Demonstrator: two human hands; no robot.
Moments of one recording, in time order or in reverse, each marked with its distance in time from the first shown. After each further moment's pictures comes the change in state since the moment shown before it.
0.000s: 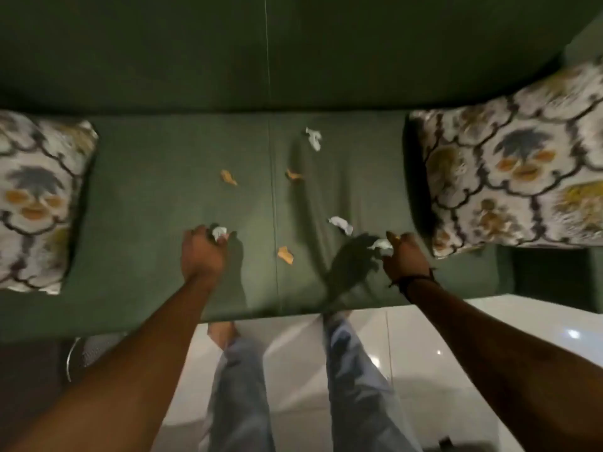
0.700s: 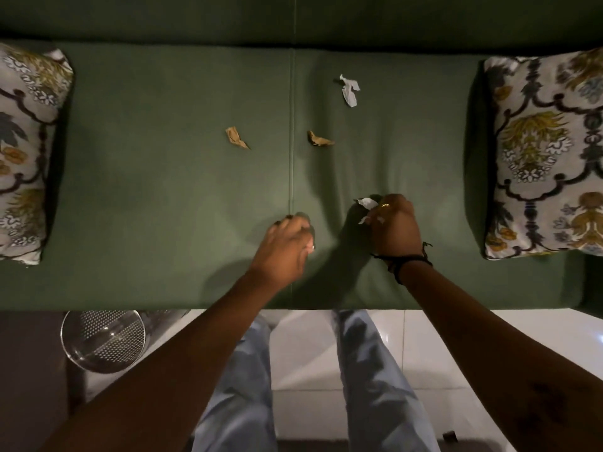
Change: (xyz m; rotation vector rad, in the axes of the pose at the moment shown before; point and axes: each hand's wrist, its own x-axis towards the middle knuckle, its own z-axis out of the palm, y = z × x) left_hand -0.021 0.020 0.104 0.211 -0.270 0.812; right_hand 0.063 -0.061 0.057 0.250 0.134 -0.230
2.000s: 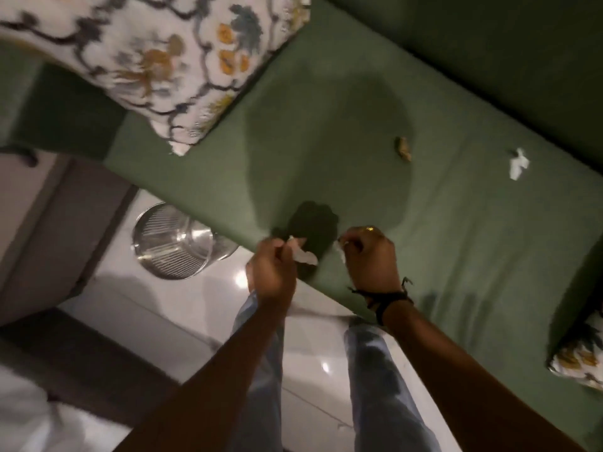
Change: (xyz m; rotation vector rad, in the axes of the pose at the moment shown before) left_hand -0.175 -0.073 -0.021 -0.604 0.868 -1.076; right_hand -0.107 -0.224 0.102 -0.033 -0.328 -0.428
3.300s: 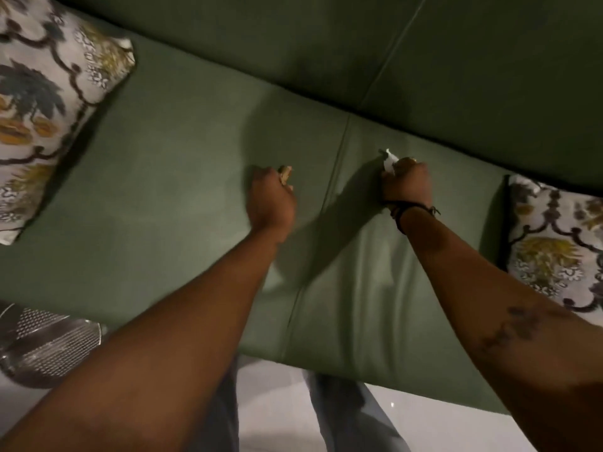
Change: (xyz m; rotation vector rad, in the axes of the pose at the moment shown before) left_hand 0.076 0.182 0.207 0.351 -0.292 0.179; right_hand 0.161 0.207 -0.181 -0.189 0.377 0.486
